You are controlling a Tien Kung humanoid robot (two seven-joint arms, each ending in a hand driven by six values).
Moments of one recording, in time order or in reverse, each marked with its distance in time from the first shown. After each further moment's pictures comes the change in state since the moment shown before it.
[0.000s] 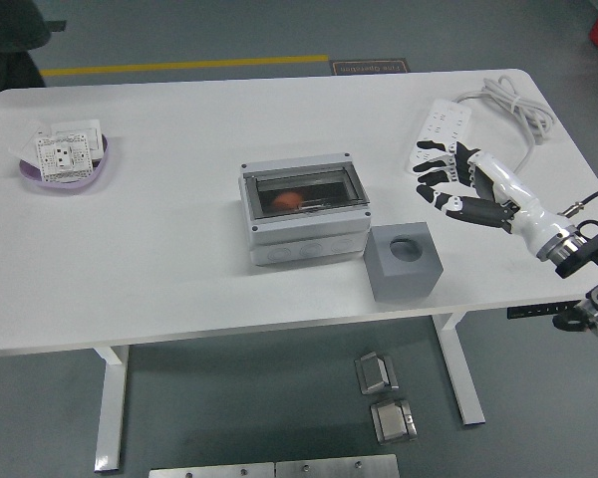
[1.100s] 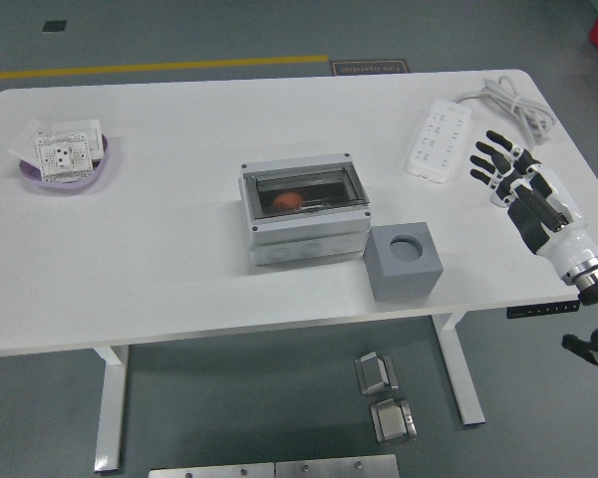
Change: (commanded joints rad) left arm 0.086 0.069 -0.098 -0.007 0.022 0.002 0.001; right arm -0.095 0.049 0.063 -0.013 0.340 -0.020 -0.023
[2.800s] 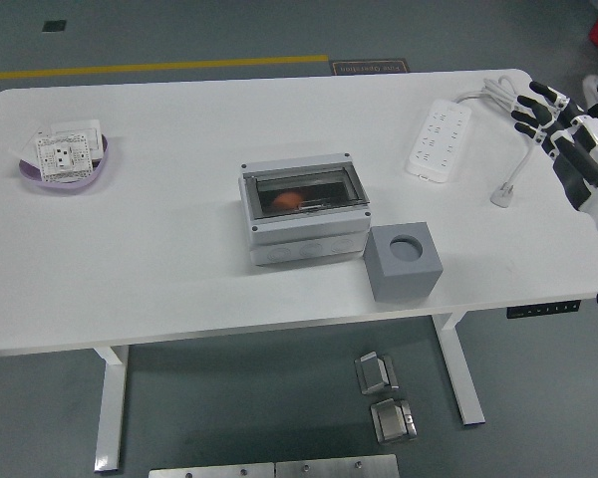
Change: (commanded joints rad) left arm -0.084 -0.038 -0.131 -0.007 0.136 0.006 -0.003; right arm 0.087 -0.079 0.069 -0.009 -0.049 -0.054 -0.033
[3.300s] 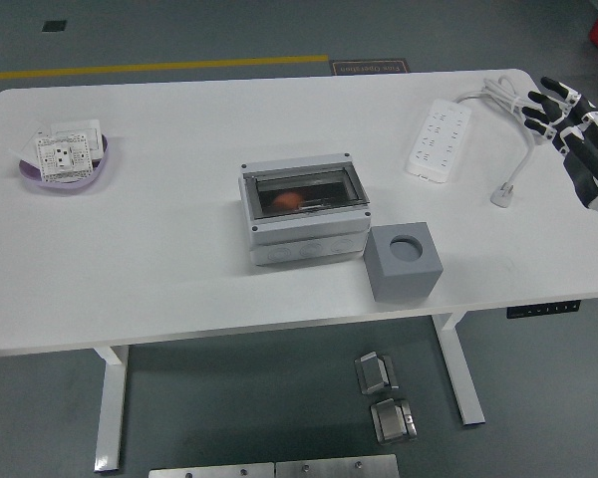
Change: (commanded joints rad) left arm -0.001 0.001 0.035 0.002 -0.037 0.001 0.000; right arm -0.008 0.000 0.018 -0.007 -0.018 -0.010 0.004
